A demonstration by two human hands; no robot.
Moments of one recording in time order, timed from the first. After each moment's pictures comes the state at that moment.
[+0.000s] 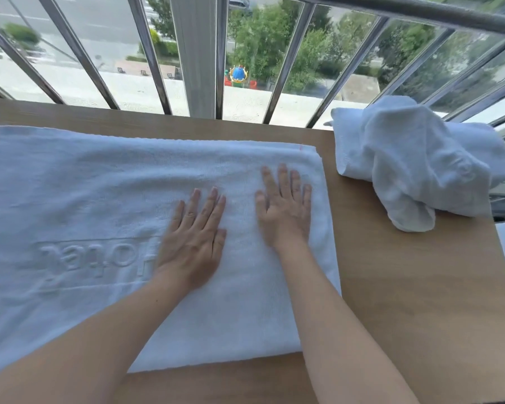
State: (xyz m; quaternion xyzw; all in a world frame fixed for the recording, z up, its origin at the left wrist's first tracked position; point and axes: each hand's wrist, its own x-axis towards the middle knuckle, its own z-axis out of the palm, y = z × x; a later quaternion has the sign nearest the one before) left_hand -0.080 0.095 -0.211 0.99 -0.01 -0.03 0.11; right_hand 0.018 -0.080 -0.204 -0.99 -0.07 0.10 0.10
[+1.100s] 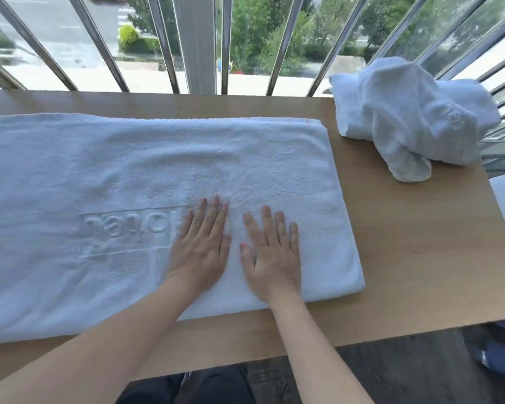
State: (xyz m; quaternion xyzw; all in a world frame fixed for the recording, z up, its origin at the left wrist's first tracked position) left_hand -0.167 0.117 -0.198 0.98 -0.05 -0.09 0.15; right_hand -0.168 -0.055 -0.207 -0.99 -0.11 0.07 0.10
